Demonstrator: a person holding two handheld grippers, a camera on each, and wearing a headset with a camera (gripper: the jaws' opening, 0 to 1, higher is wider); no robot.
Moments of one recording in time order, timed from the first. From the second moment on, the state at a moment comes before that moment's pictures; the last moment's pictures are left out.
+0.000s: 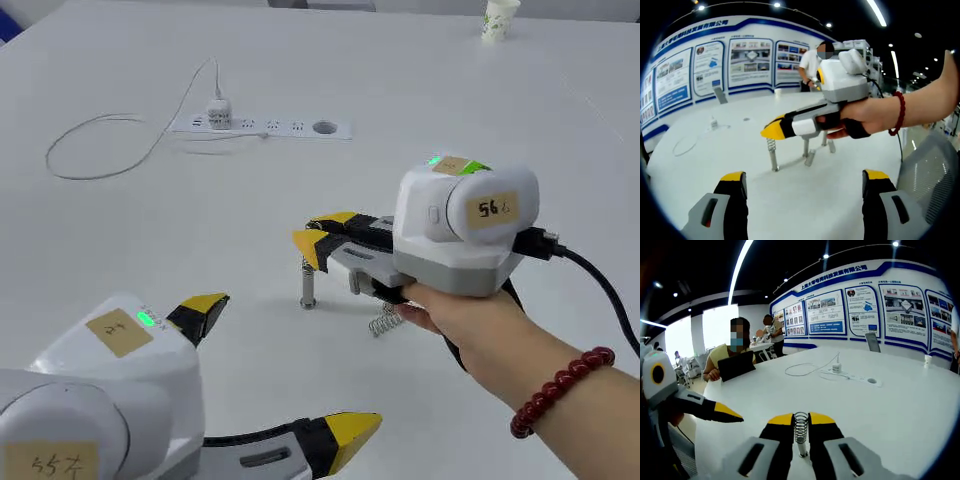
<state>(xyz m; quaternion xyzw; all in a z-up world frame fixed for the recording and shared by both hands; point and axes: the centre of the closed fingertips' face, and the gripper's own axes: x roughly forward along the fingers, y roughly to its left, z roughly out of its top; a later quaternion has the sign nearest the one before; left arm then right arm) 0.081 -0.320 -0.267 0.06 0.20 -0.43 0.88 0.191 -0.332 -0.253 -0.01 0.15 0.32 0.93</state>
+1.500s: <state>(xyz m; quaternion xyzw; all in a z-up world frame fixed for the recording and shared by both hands) 0.082 -0.318 -0.271 0.06 0.20 -0.43 0.88 0.184 -0.333 -0.312 -0.04 0.23 0.30 0.93</state>
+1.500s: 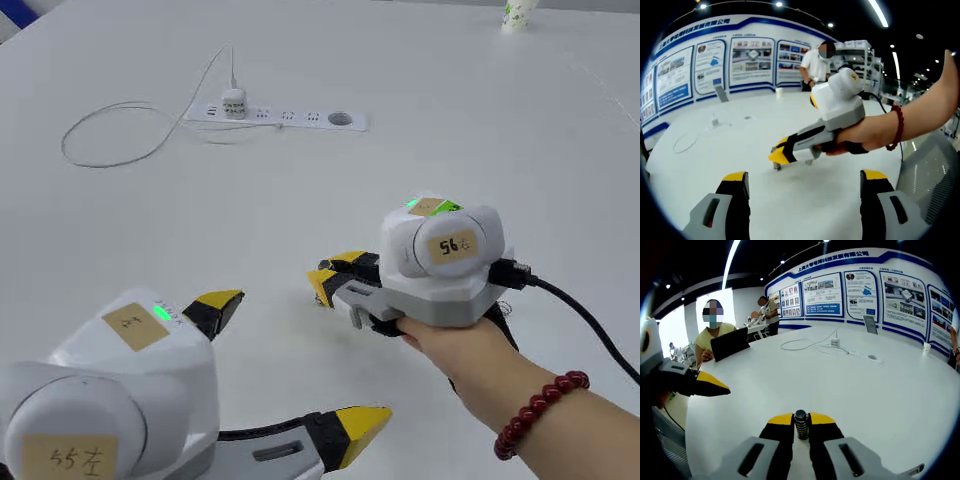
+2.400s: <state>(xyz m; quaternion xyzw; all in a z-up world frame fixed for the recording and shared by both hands) 0.083 -0.317 -0.267 0.06 0.20 -0.42 0.88 0.175 -0.334 -0.284 -0.01 0.22 0.30 0.93</state>
